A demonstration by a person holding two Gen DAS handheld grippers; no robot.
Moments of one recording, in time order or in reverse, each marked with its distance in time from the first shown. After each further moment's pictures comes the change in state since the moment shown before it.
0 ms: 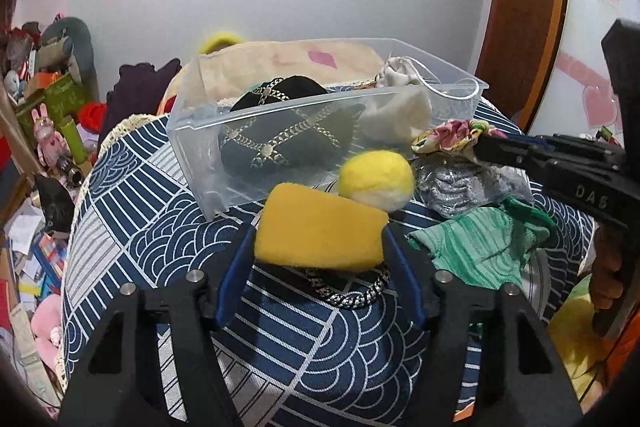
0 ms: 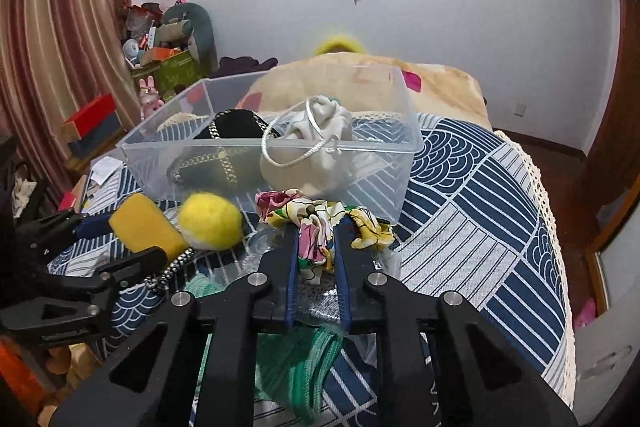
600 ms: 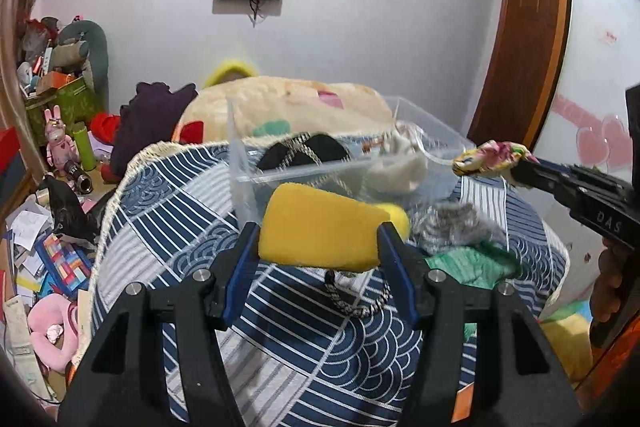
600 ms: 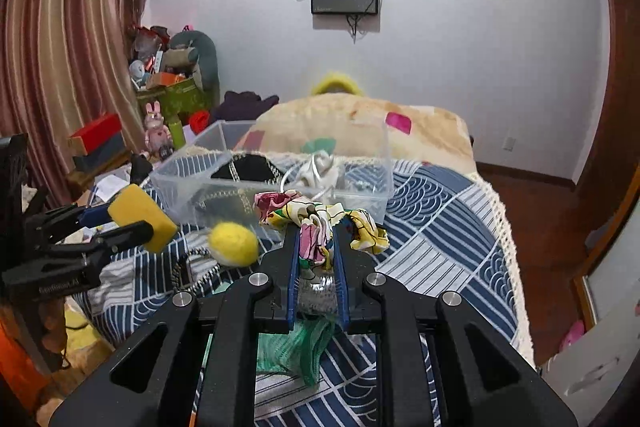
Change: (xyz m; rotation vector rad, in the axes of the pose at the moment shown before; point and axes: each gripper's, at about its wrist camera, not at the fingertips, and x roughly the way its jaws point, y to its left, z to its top) left arm -0.047 0.017 0.009 -0.061 -0.122 -0.011; right arm -0.051 0.008 0.012 -0.037 -0.130 -0.031
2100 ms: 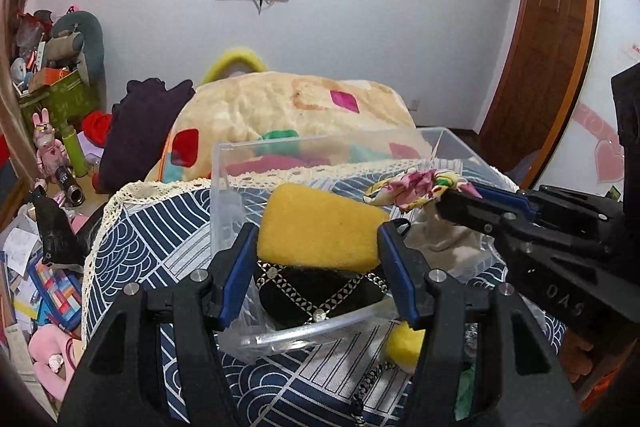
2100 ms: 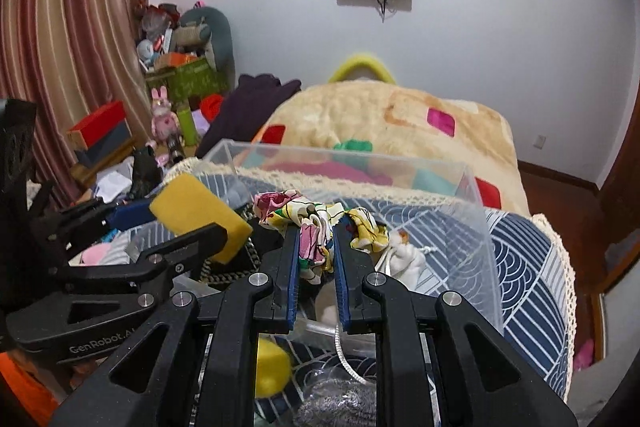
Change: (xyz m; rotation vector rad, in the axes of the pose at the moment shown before) left arm 0.078 0.022 0.076 -0.032 0.044 0.021; right arm 0.104 0.031 0.055 -0.029 0.118 0.069
